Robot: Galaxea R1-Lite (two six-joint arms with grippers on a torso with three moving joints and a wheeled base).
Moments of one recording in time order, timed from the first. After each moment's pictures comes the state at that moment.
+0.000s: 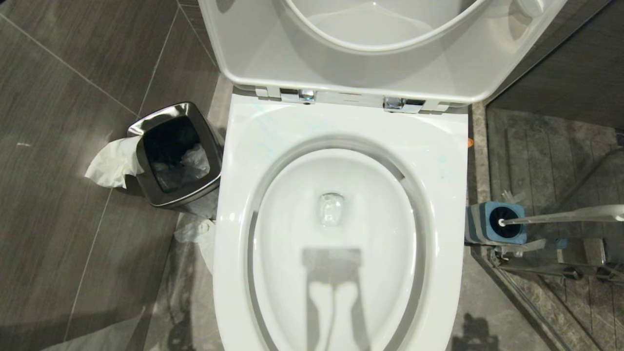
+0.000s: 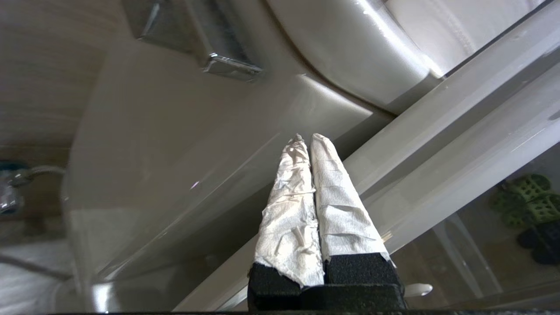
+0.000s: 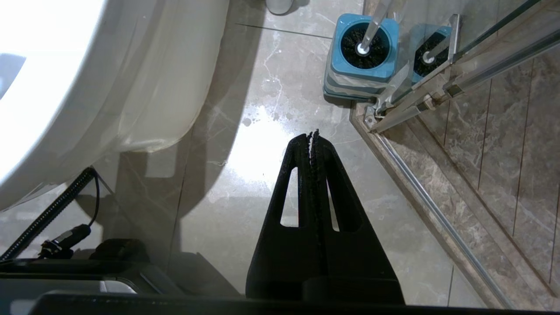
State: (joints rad) left arm -0.33 1.61 -1.92 -0.25 -0.54 -0.40; right arm 0.01 0.00 0.00 0.00 -0.01 0.06
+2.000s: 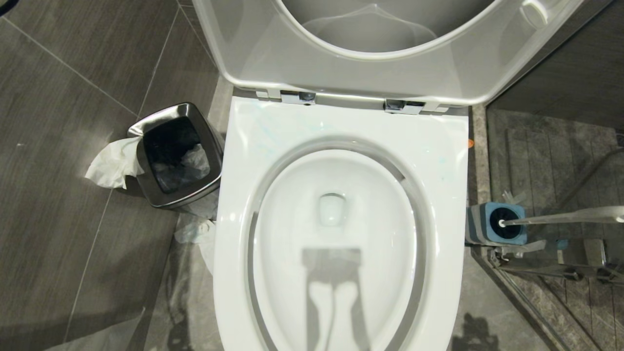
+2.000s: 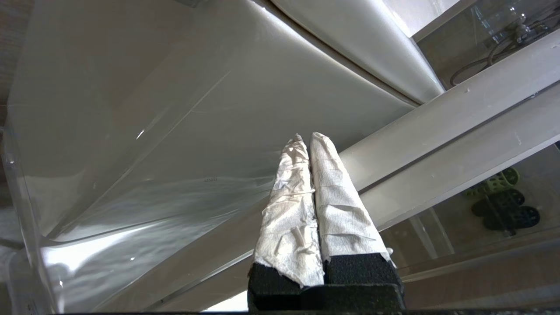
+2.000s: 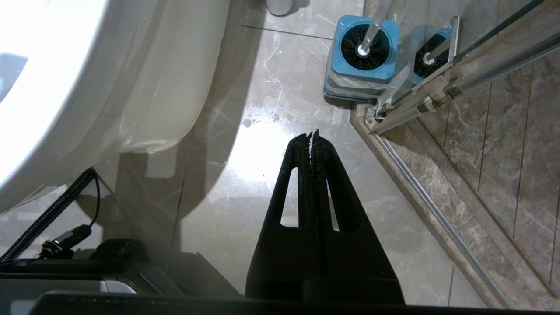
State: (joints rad) left arm -0.36 1.54 -1.84 -0.17 -0.61 -0.40; right arm 0.01 0.00 0.00 0.00 -0.01 0.05
